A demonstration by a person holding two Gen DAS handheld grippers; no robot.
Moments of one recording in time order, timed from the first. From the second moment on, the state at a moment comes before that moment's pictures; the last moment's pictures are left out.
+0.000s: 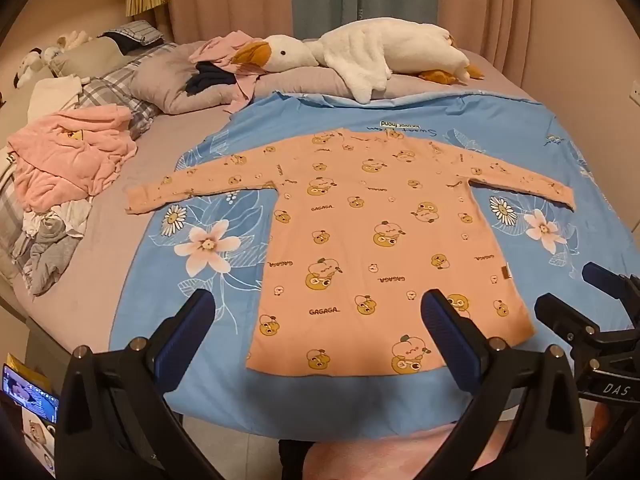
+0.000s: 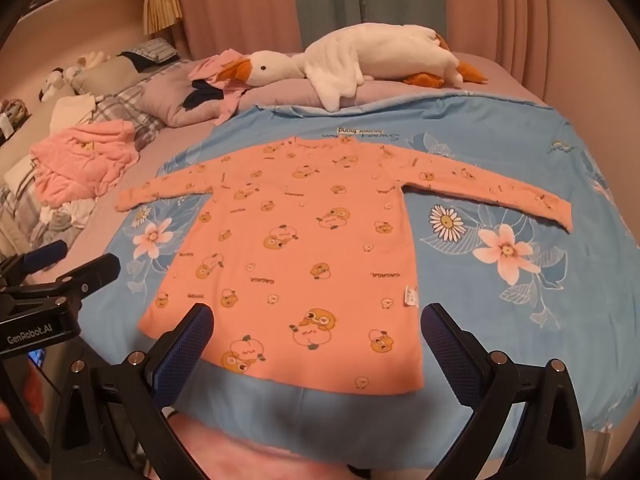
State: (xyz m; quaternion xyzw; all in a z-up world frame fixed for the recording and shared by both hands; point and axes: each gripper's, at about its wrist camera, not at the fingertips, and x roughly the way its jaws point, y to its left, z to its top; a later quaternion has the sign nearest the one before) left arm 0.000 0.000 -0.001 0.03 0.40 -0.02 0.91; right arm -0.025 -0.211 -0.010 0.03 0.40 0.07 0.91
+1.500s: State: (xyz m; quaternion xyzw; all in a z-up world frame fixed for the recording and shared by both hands) left arm 0.004 0.002 -0.007 0.03 0.41 -0.03 0.91; right arm -0.022 -0.210 -0.012 0.03 0.40 0.07 0.91
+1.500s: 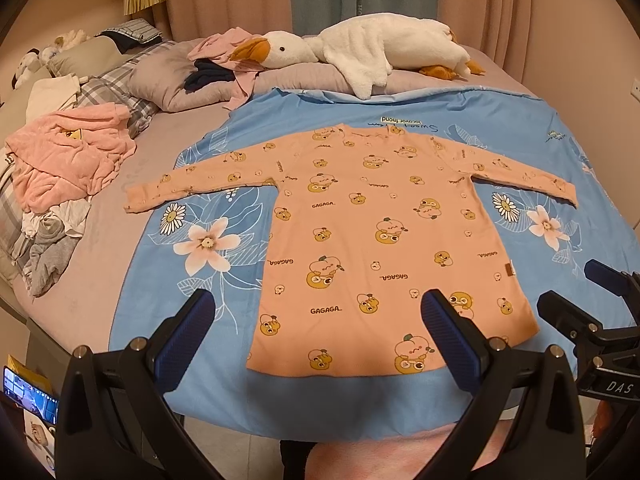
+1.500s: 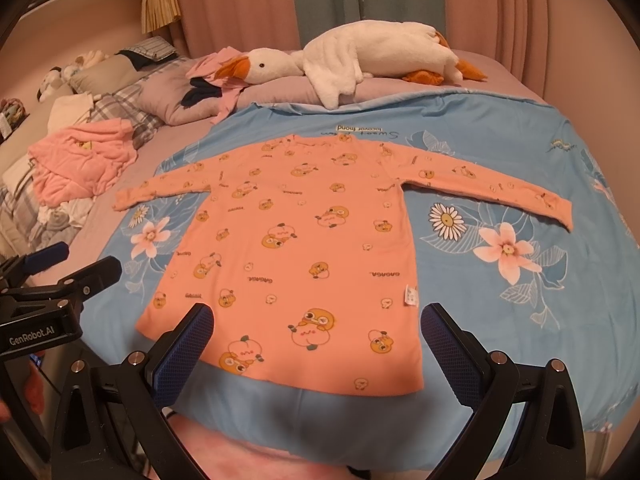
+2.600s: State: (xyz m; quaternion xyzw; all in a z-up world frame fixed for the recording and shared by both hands) left arm 0.011 -0.002 -0.018 0.03 0.42 -0.03 0.91; right arm -0.019 -0.209 -0.018 0.03 0.41 0.07 0.91
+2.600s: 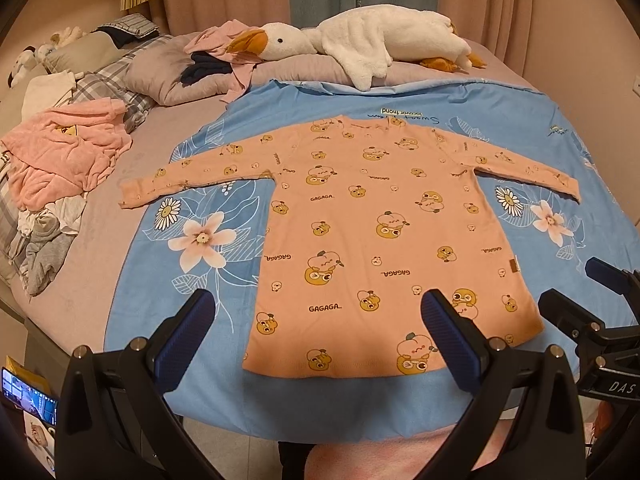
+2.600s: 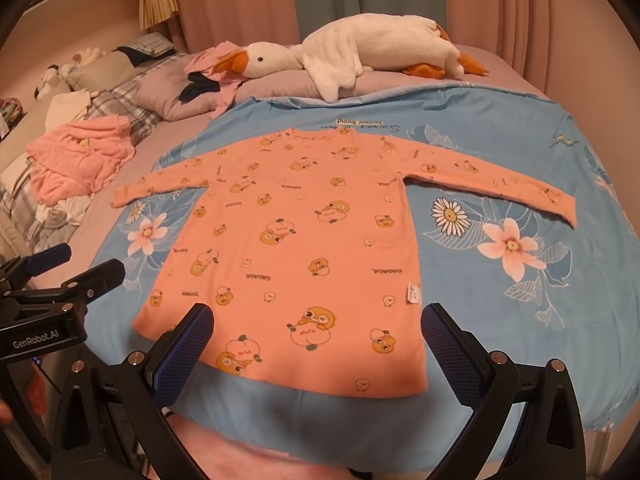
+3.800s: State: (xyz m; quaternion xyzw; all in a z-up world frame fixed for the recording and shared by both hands) left arm 0.119 0.005 -0.079 -0.11 0.49 -0.12 0.86; right arm 0.028 -0.500 -0.128 0.47 0.34 -0.08 0.81
